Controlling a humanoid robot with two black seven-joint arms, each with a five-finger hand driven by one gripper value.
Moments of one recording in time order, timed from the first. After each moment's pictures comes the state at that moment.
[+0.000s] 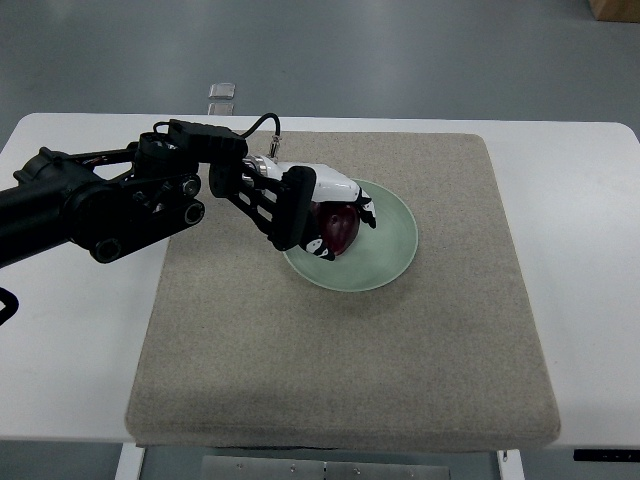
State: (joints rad) left arm -1.16 0.32 -0.19 -1.03 1.57 -0.29 -0.27; right arm 0.00 0.00 -0.12 0.10 -0.01 0.15 0.01
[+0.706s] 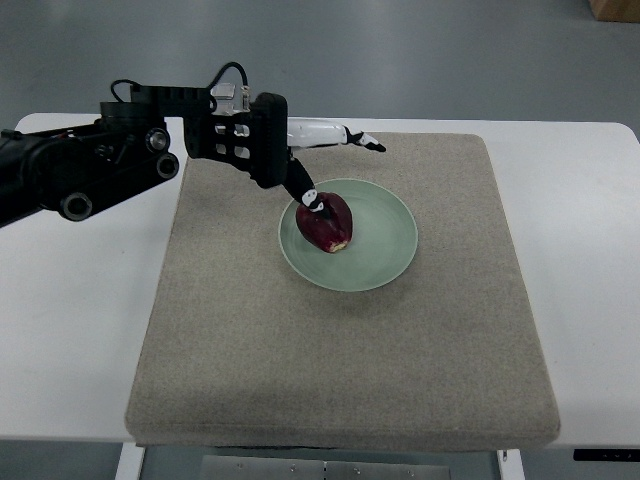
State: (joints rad) left arm -1.24 0.41 -0.21 -1.02 1.21 -0.28 -0.27; right arm 0.00 0.00 -0.12 0.10 -0.01 0.15 0.01
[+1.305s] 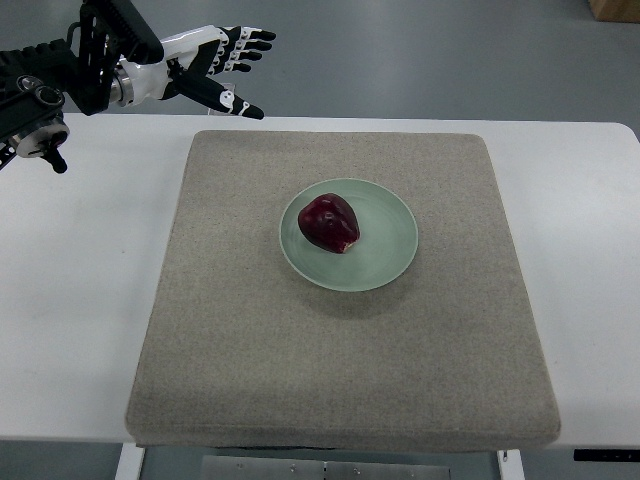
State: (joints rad) left arm -1.20 0.57 -0.22 -0.86 0.55 -0.32 -0.26; right arm 0.00 0.00 -0.12 0.10 -0.01 0.15 0.01
